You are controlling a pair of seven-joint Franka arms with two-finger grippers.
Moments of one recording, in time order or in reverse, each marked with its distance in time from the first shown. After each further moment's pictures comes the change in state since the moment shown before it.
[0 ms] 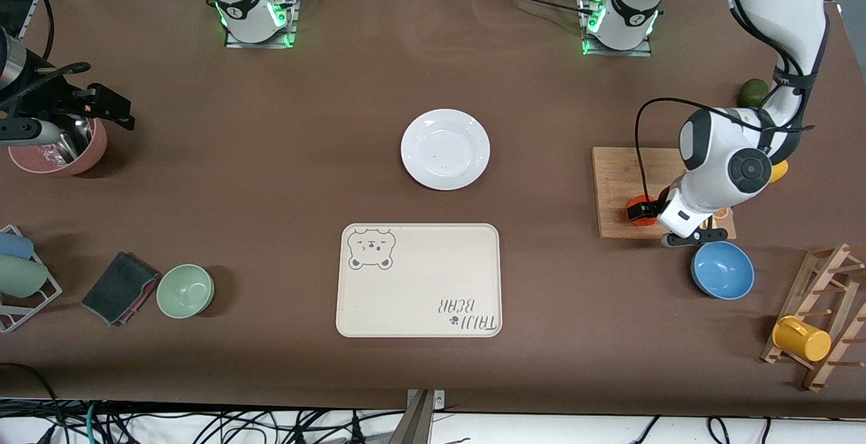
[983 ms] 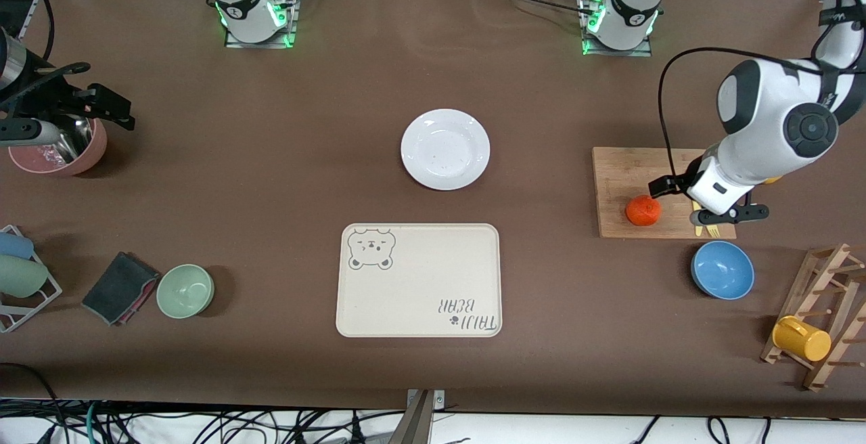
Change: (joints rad) left arm 0.001 -0.203 -0.012 0.040 0.000 -0.245 0.000; right arm 0.000 0.000 -0.001 0.000 0.002 0.001 0.000
